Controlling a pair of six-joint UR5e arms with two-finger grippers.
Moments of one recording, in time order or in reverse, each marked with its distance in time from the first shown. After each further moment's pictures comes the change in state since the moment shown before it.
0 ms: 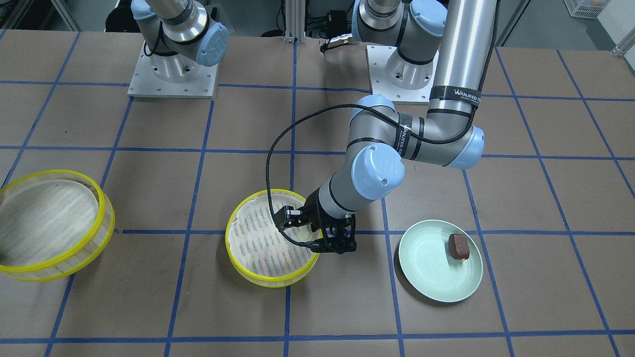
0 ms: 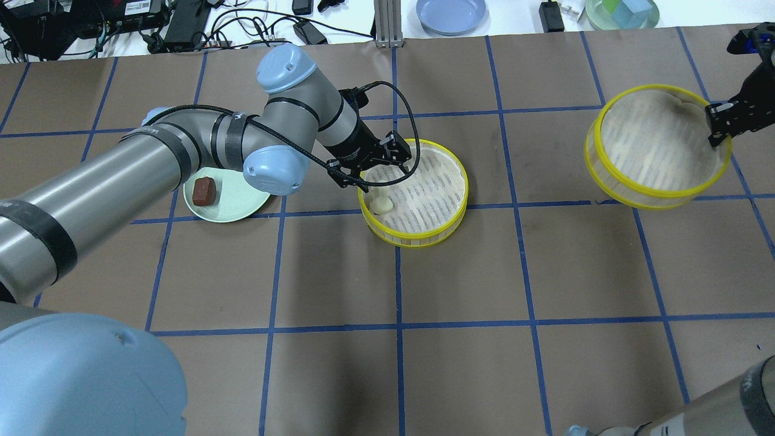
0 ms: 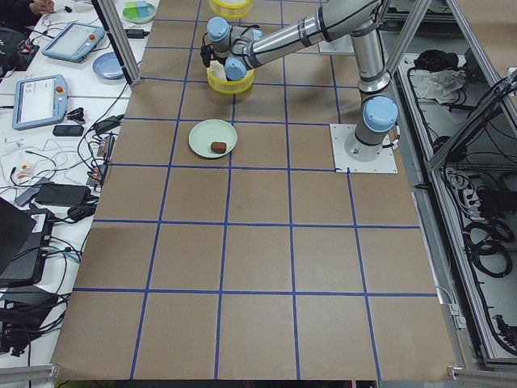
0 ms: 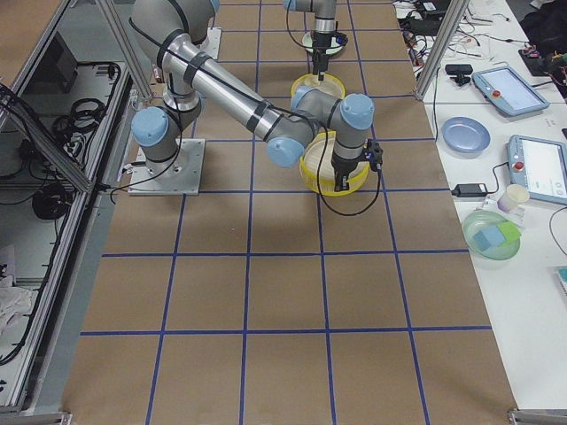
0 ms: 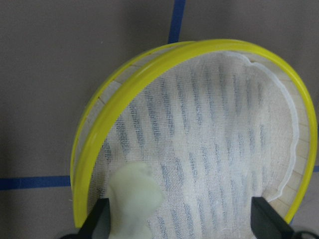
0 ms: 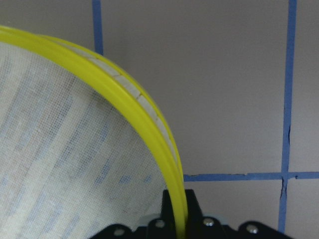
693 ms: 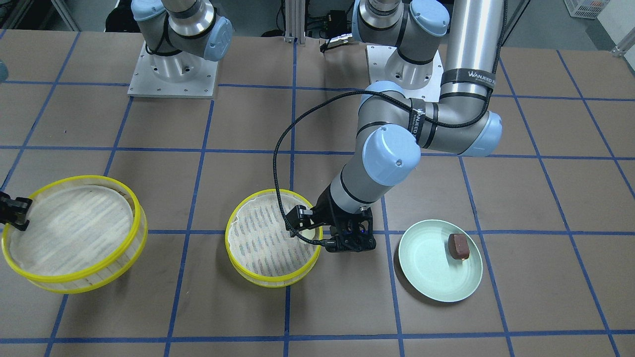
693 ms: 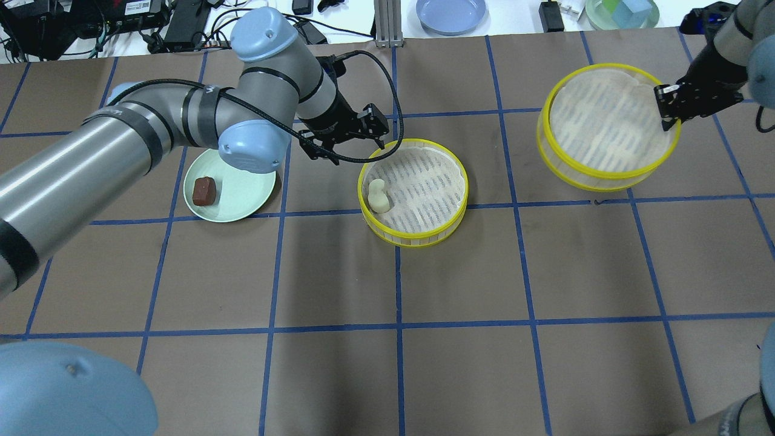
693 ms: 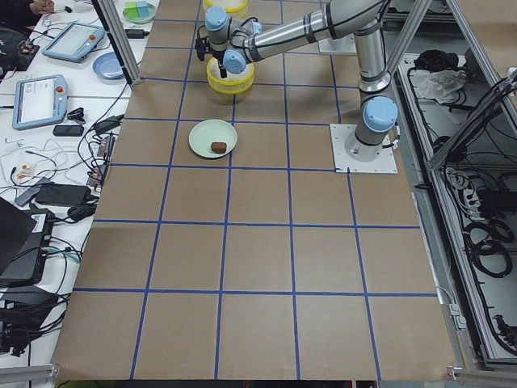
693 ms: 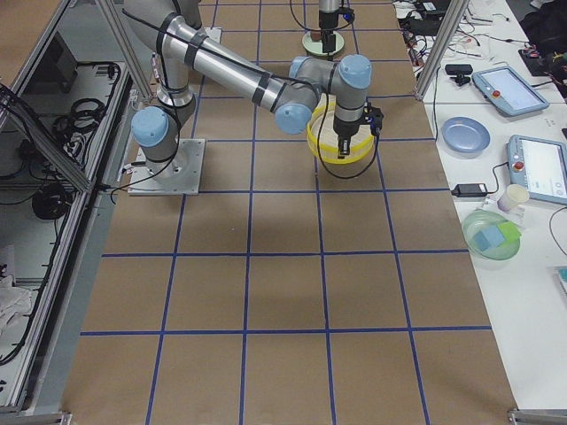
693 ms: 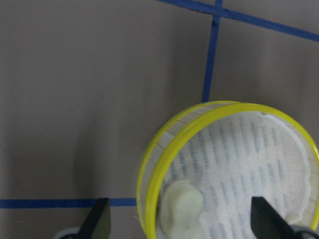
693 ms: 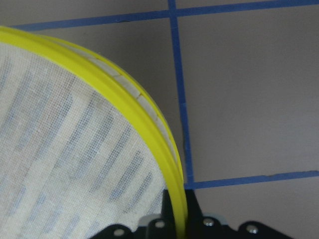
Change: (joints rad) left arm 0.063 0.093 0.064 -0.078 0.221 0.112; right arm 0.176 -0.069 0.036 0.004 0.040 0.281
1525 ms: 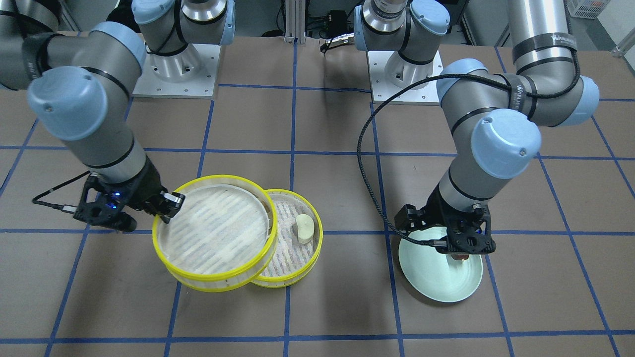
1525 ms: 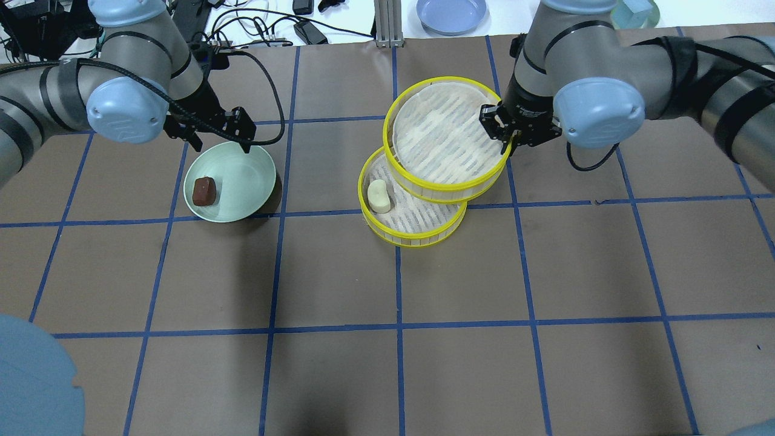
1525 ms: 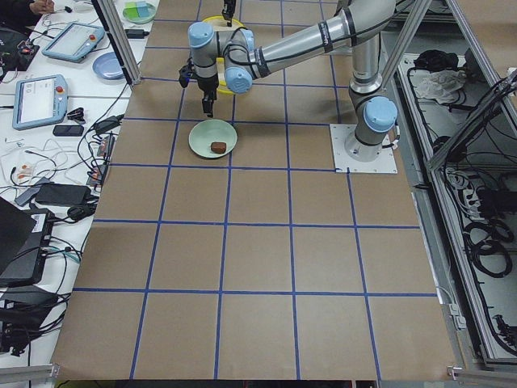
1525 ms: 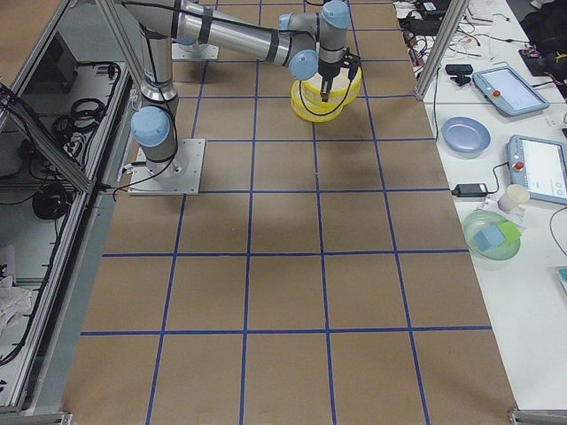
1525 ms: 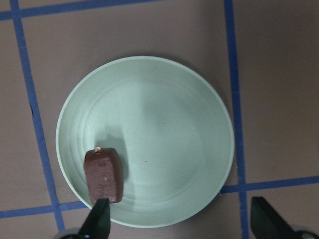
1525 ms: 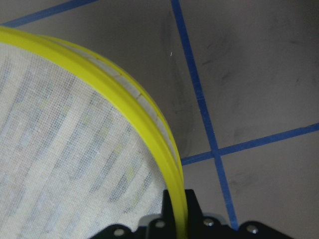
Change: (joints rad) left arm 0.272 0.037 -0.025 -0.143 0.210 0.511; right arm 0.408 0.006 0.032 -0.002 0.020 0.579
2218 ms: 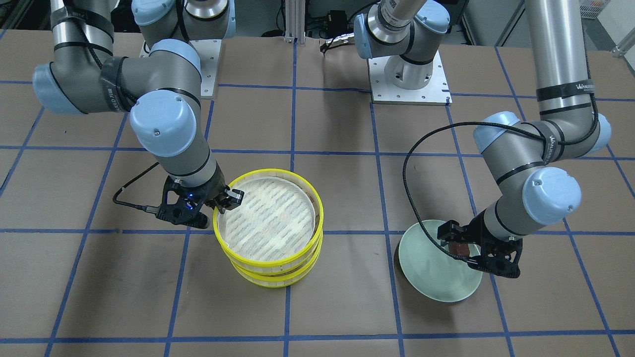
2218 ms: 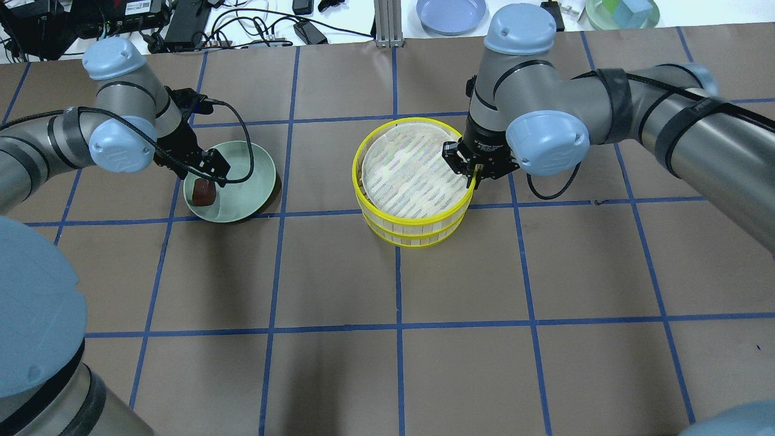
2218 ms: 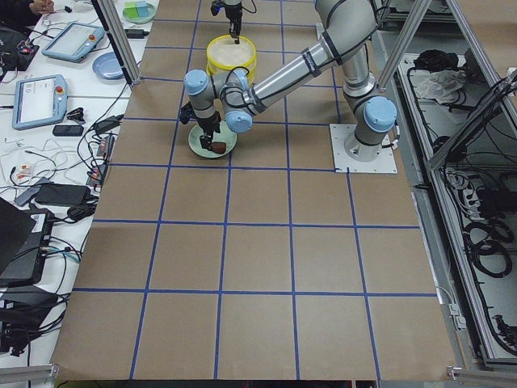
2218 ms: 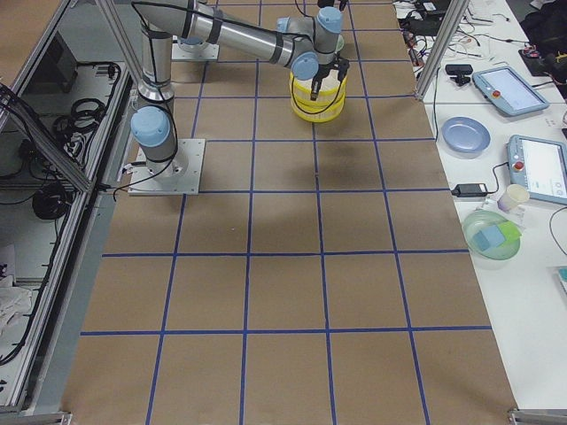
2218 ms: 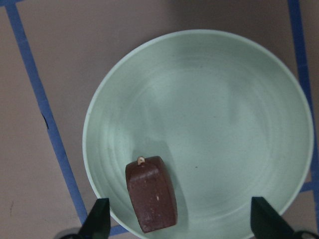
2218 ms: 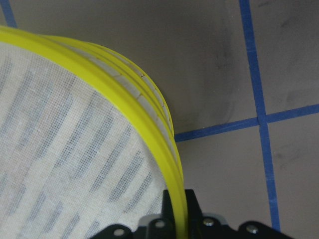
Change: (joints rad) left arm 0.106 -0.136 -0.057 0.130 0.000 0.247; right arm 0.066 0.046 0.042 0.000 0.026 -0.012
